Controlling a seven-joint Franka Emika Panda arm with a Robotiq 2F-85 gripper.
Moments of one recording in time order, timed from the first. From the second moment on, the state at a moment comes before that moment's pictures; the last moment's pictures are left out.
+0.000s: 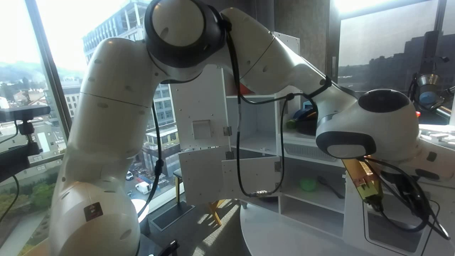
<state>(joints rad) -0.21 0.39 -0.50 -1.99 0.99 2.79 -0.36</state>
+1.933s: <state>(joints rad) -0.27 0.46 -0.43 -1.95 1.24 2.86 -0.55</state>
